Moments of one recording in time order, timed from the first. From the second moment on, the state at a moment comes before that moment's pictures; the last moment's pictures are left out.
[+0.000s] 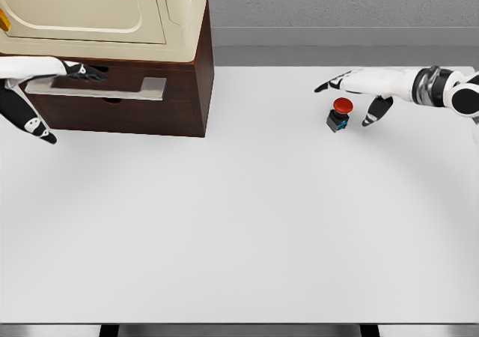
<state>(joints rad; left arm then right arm) -1.29 1.26 -1.25 -1.76 0.41 0.10 -0.61 -0.93 -0.58 0.75 -0.94 0.41 -0.52 0.61</state>
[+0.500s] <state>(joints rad) -1.27 1.23 -1.22 -1.70 0.41 0.14 -0.61 -0.93 -0.57 0.76 -0.92 0.41 -0.52 0.61</state>
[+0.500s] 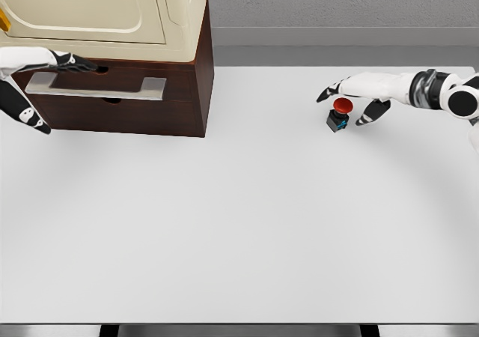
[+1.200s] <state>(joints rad) -1.25 1.17 -1.22 -1.65 0.39 0.15 -0.61 -0.93 -0.56 0.76 -0.90 0.41 -0.53 0.61</state>
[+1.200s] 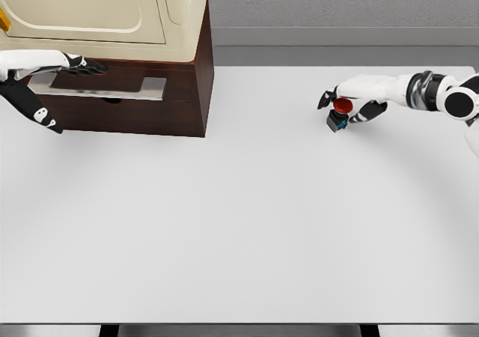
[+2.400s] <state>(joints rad) -1.09 1.15 -1.08 -1.65 0.39 0.15 -0.61 -0.95 -0.56 0.76 -0.92 0.41 -0.59 0.61</state>
